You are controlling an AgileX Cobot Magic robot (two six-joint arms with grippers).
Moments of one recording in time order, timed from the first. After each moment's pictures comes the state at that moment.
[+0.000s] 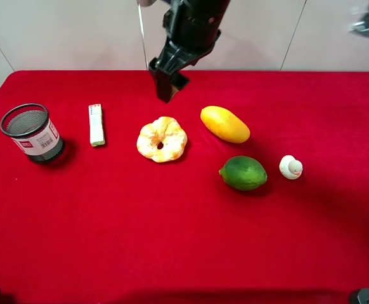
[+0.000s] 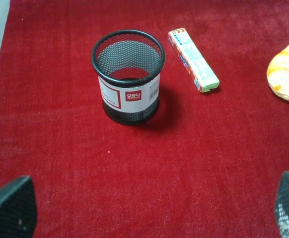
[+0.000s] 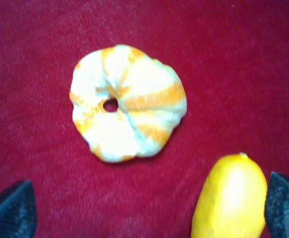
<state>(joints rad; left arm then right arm) -0.13 0.00 -0.49 0.02 1.06 -0.02 0.74 1.95 -1.69 0.07 1.04 -0.41</state>
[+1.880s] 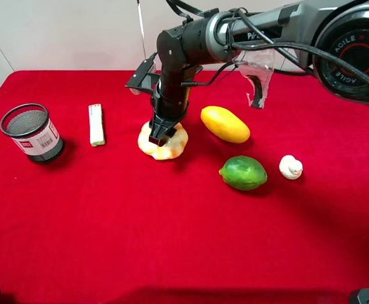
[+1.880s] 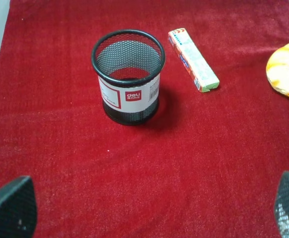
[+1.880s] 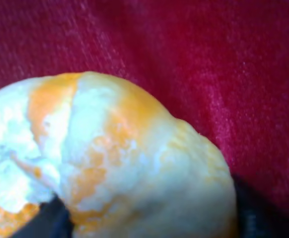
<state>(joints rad) -0.13 0.00 -0.49 0.02 1.06 -0.02 0.74 2.37 -1.75 0.03 0.78 -0.48</state>
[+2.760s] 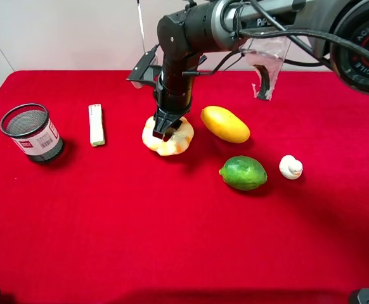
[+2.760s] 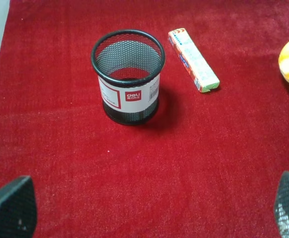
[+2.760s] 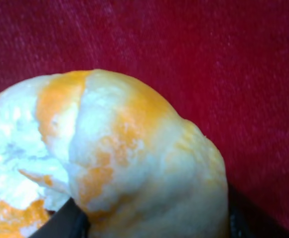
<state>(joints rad) -0.13 0.00 -0.49 0.02 1.06 -0.02 0.74 2.31 -1.75 0.01 0.86 -0.46</state>
